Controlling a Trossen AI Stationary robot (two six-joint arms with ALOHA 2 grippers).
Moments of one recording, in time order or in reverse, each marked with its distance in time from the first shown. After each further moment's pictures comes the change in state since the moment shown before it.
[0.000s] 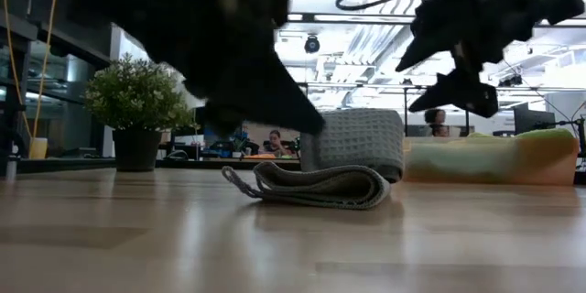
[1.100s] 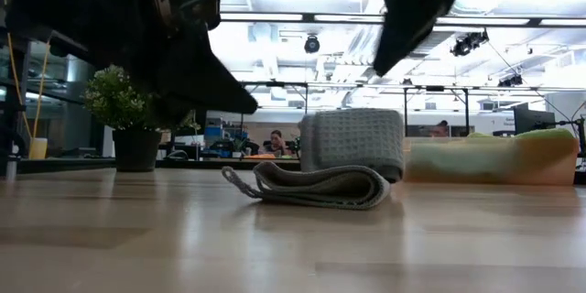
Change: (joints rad) left arm -0.039 -0.203 -0.298 0.178 -0.170 -0.065; right arm 0.094 0.413 0.756 -0.917 0.270 -0.525
